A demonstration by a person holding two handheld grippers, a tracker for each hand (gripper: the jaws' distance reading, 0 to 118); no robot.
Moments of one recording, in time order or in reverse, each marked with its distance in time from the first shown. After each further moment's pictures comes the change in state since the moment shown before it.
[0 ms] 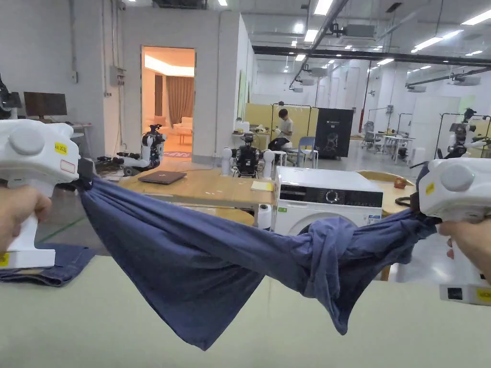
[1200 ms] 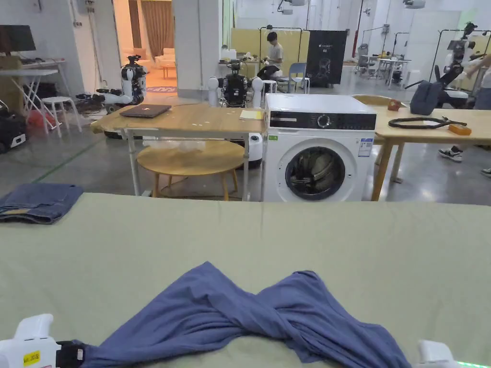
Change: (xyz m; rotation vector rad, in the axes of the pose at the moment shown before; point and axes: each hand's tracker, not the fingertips) left arm -0.062 -0.420 -0.058 -0.397 -0.109 0.134; right arm 0.061 -0.443 -0.055 -0.469 0.138 -0.043
